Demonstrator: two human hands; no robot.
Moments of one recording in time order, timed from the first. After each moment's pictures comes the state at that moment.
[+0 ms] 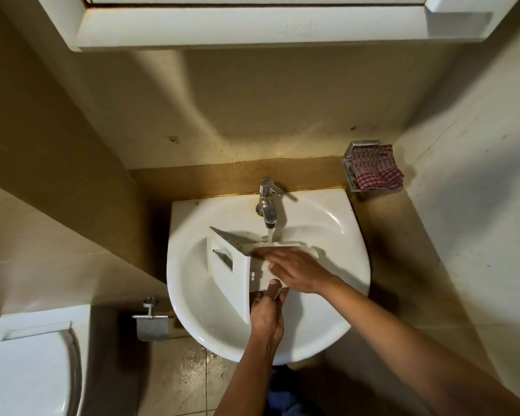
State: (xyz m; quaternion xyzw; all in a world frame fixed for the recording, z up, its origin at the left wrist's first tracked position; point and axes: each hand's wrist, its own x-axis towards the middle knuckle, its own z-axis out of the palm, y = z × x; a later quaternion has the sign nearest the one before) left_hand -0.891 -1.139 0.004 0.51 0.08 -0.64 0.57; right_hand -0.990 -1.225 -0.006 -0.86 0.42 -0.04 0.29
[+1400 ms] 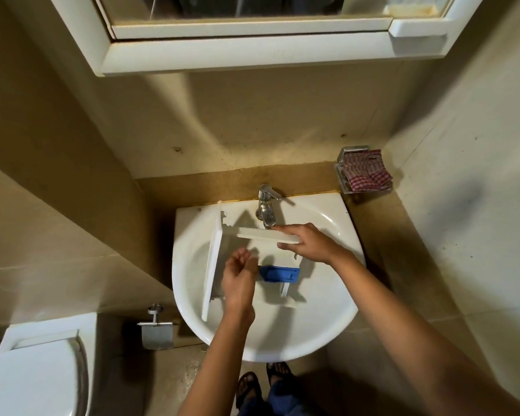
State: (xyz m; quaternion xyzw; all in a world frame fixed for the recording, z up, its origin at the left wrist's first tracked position) left_hand -0.841 -1.160 0.051 0.62 -0.14 -0.56 0.52; right_hand -1.012 -1.260 0.040 -0.75 0.48 -0.12 0.43
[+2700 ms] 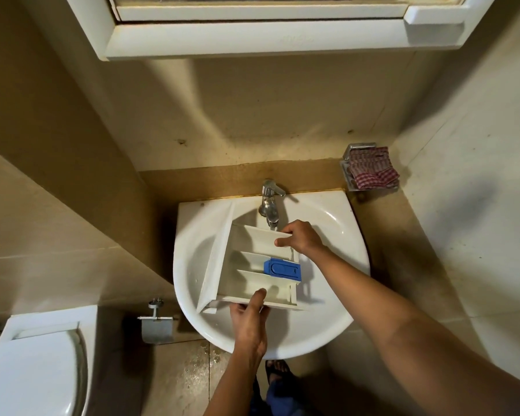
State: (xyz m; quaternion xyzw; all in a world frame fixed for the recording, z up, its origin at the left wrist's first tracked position) left_hand -0.862 -1.104 -0.004 0.53 0.05 -0.60 0.59; right_hand -0.986 -1.284 -0.015 -0.66 0.65 -0.07 0.38
